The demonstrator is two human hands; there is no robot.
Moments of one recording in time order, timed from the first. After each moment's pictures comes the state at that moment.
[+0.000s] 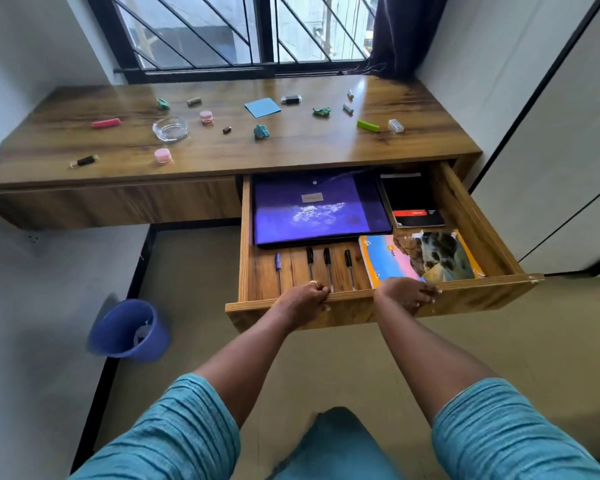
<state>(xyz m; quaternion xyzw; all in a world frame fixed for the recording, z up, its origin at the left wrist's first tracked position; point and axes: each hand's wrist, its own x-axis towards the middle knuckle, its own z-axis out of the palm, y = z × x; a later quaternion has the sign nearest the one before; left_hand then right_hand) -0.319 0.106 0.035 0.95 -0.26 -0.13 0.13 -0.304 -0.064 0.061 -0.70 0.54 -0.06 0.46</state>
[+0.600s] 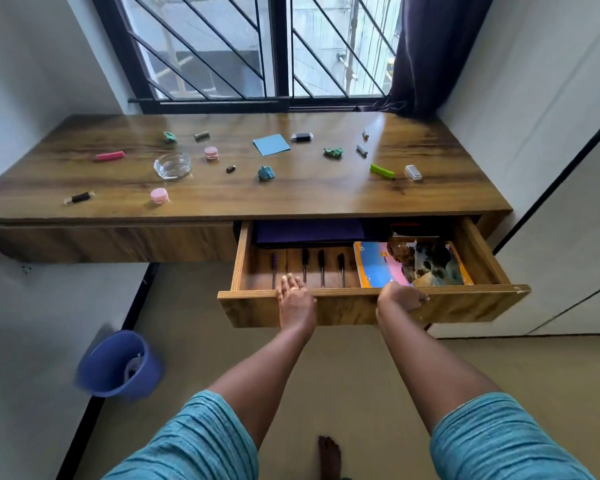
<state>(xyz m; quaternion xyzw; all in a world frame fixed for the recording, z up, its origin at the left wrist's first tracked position) -0.189 0.074 0.039 0.98 0.12 -0.06 0.16 -0.150 -0.072 0.076 -0.66 0.51 -0.06 0.55</state>
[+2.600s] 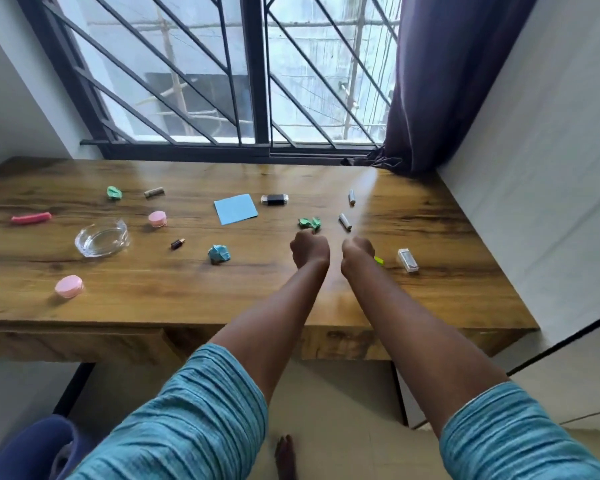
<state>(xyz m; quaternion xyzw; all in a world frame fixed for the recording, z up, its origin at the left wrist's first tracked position) 0.165 0.003 0.148 0.80 0.32 0.05 0.51 0.182 -0.058 0.139 -0.72 0.32 0.09 0.61</state>
